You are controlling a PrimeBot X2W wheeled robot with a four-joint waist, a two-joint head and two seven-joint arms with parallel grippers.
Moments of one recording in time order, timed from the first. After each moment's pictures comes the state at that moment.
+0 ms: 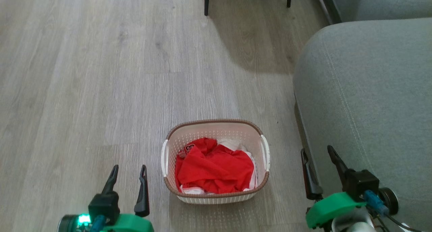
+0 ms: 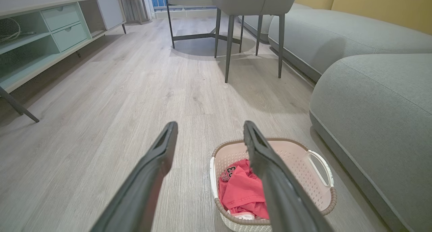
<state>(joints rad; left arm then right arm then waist) 0.15 0.05 -0.16 0.13 -0.07 0.05 -0.25 0.05 -0.04 0.16 0.15 0.17 0.13 -0.25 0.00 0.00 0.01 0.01</state>
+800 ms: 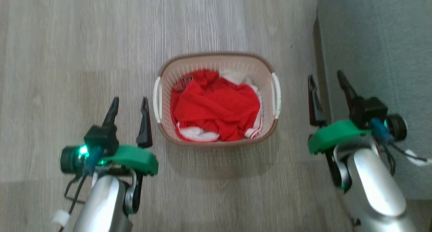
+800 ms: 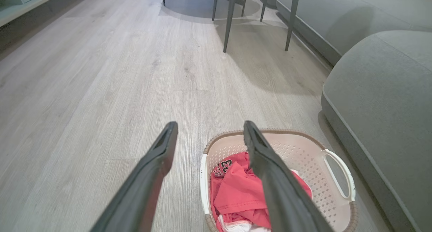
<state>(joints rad) -0.19 0.04 -0.19 0.26 -0.16 0.07 -0.25 -0.31 -0.04 0.13 0.29 0.13 0.13 -0.25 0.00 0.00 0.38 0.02</state>
